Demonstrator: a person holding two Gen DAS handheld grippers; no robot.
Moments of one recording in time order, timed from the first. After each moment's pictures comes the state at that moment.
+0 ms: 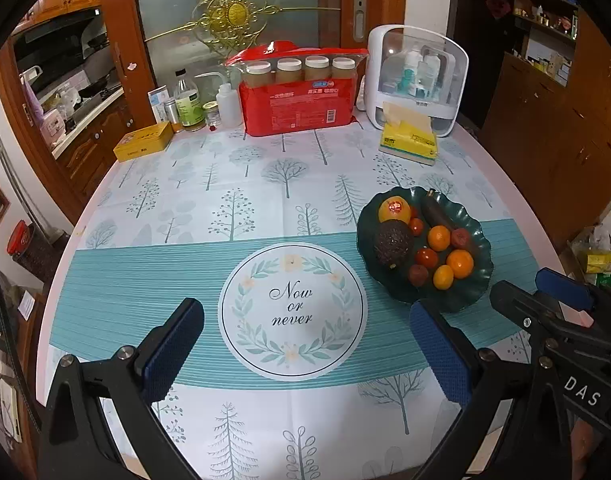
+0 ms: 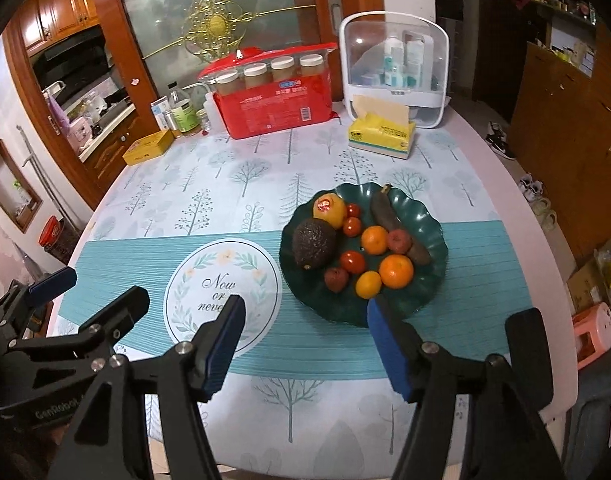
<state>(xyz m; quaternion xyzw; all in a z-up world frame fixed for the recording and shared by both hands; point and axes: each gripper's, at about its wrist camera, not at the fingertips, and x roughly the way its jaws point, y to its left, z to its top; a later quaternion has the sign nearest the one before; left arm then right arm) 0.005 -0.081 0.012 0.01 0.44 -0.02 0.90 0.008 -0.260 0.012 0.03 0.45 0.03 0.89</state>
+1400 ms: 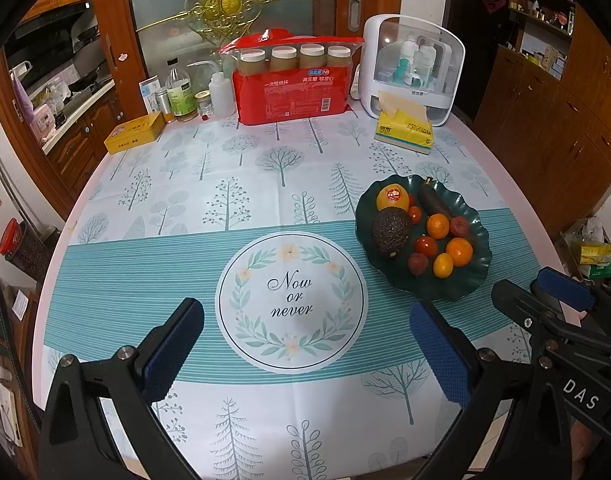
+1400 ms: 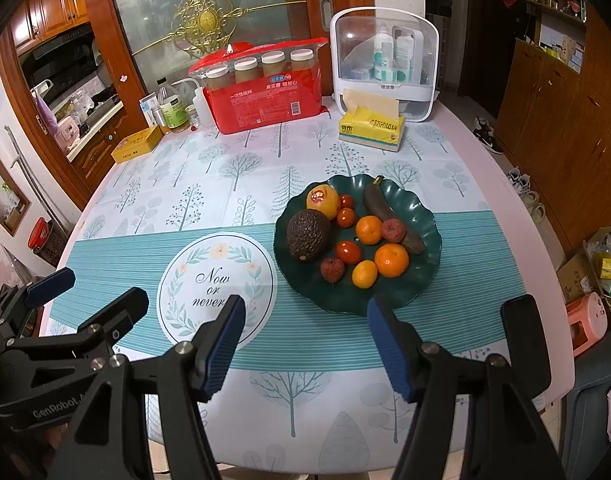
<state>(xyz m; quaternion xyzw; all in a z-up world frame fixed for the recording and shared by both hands) 0.008 -0.074 0.008 0.01 0.45 -0.03 0.89 0.000 -0.251 0.010 0.03 0.45 0.01 0.89</state>
